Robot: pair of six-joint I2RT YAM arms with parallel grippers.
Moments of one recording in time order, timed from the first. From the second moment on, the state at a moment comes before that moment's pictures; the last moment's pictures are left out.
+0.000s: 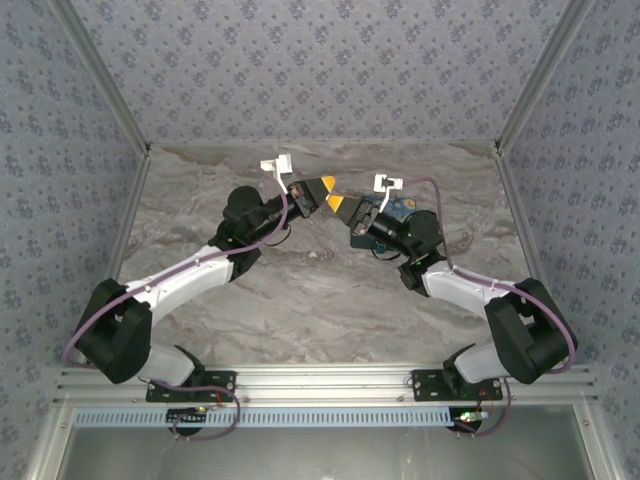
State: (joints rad) left arm -0.67 1.42 0.92 0.67 0.34 -0.95; right arm 0.53 1.40 0.65 1.08 -0.54 1.08
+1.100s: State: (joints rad) left arm -0.60 1.32 0.90 0.41 0.32 -0.81; right arm 0.53 1.15 0.56 0.64 -0.44 0.87
